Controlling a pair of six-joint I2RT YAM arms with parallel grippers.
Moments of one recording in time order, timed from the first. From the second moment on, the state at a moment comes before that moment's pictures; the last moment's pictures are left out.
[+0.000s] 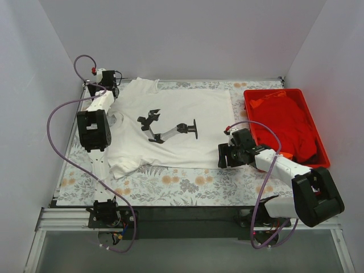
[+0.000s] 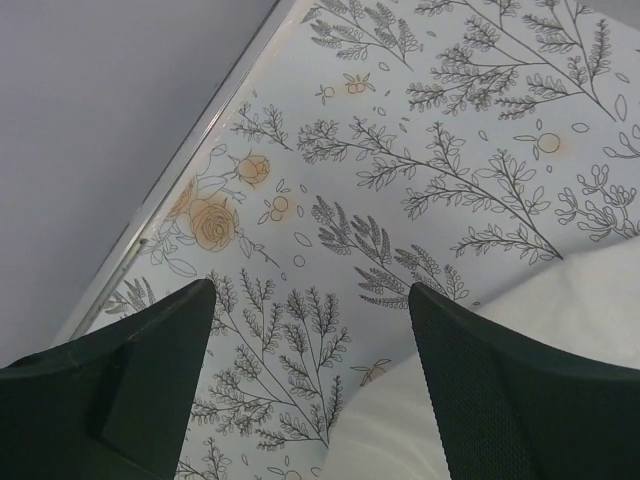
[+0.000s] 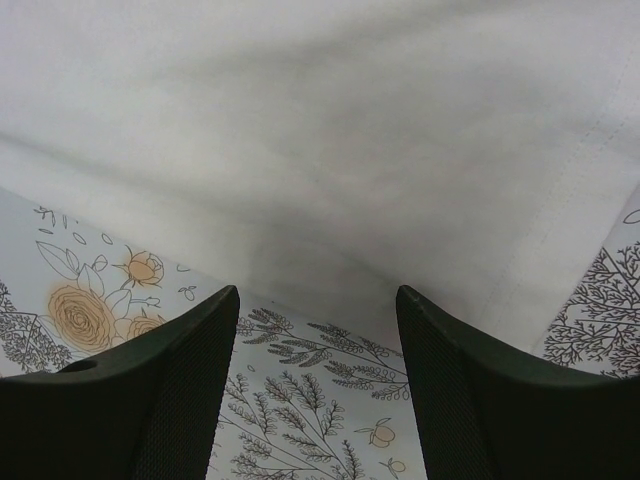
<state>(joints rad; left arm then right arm) 0.05 2.41 2.00 -0.31 -0.66 -0.15 0.44 1.29 0.60 -0.33 -0.15 0.24</state>
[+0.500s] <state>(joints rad) 0.04 1.63 1.25 -0.44 -0.42 -0.45 0.47 1.29 0.64 -0.38 -0.13 0.21</state>
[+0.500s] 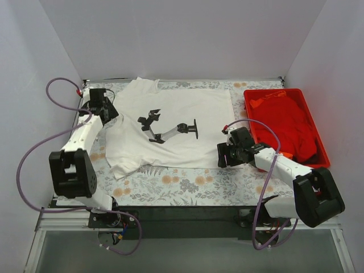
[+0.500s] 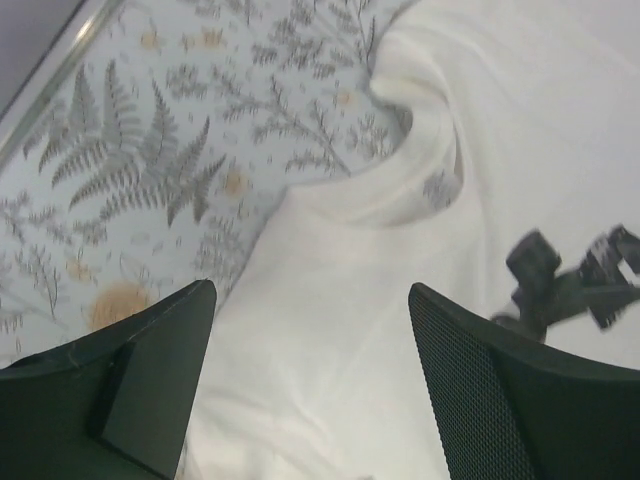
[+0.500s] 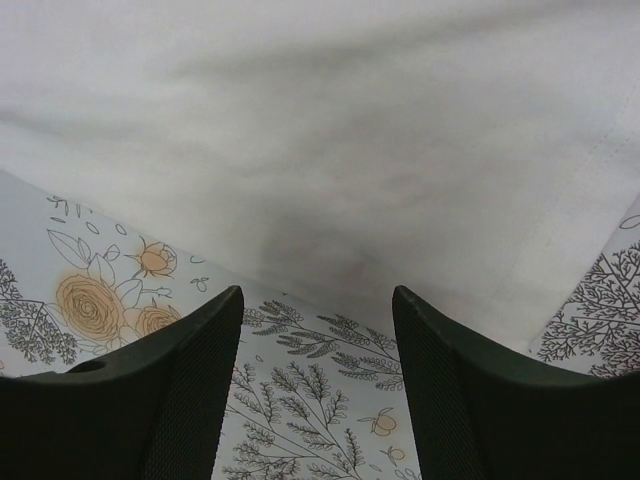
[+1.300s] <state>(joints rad) 0.04 1.53 0.82 -0.43 -0.20 -0.64 0.25 1.53 0.78 -0.27 -0.07 0.27</state>
